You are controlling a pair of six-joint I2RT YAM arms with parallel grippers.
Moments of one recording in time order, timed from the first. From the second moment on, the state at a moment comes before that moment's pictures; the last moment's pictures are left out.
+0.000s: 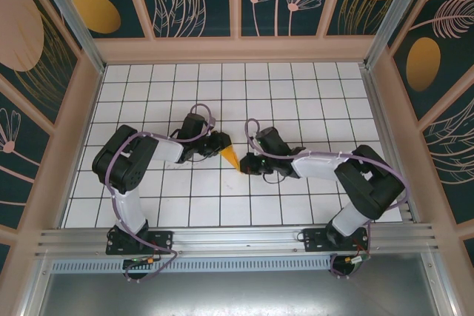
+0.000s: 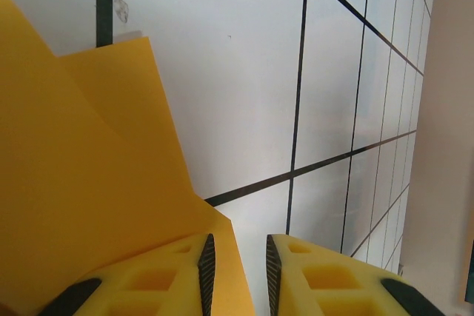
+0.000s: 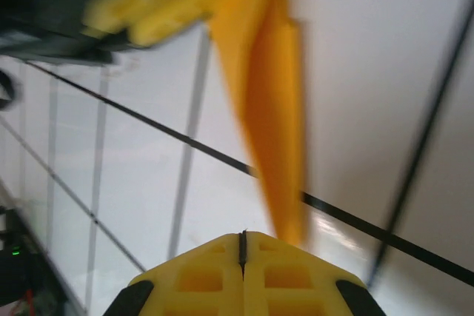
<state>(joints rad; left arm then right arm) -0.48 1.89 0.78 0.38 0.54 -0.96 0.76 1.59 0.71 0.04 -0.40 0.70</state>
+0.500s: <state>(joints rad) -0.48 1.90 0.79 0.37 0.55 -0.96 0.78 1.79 0.81 0.06 -0.42 0.70</state>
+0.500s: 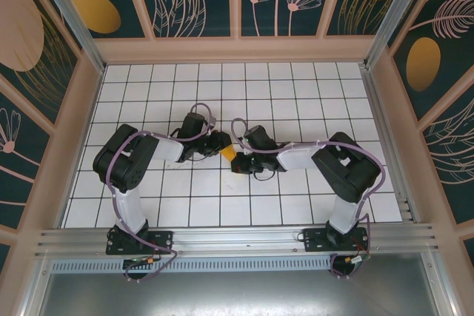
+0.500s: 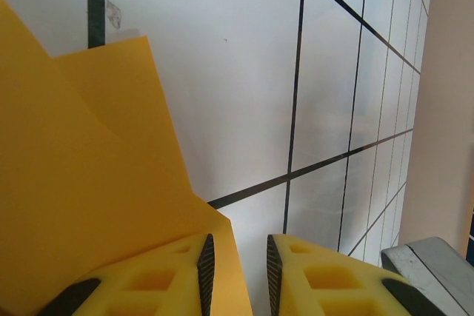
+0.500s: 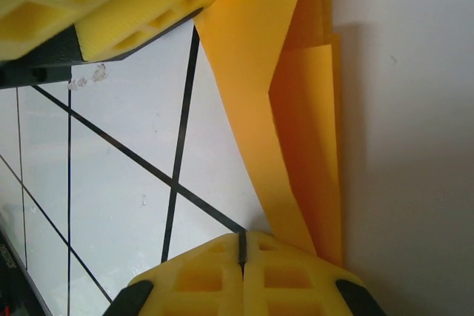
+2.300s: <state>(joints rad) -0.48 1.80 0.80 0.28 0.48 -0.89 0.71 1.87 0.77 0.34 -0.47 0.86</state>
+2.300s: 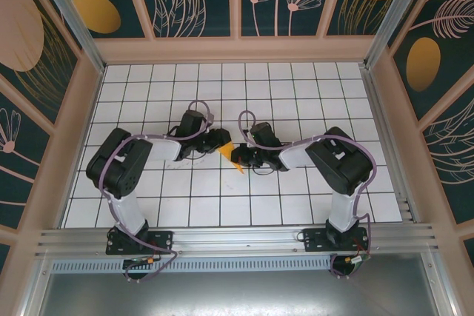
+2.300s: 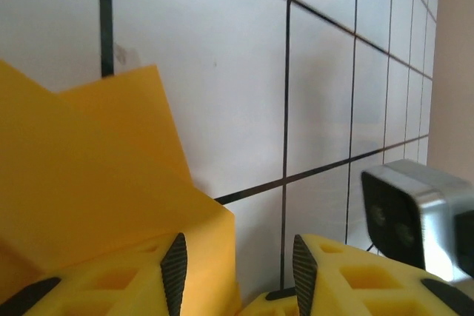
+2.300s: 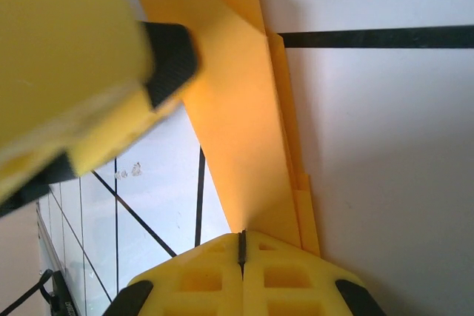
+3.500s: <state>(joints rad) -0.39 1.87 0.86 0.20 0.44 -0.93 0.71 1.88 0.81 0.29 -0.48 0.86</state>
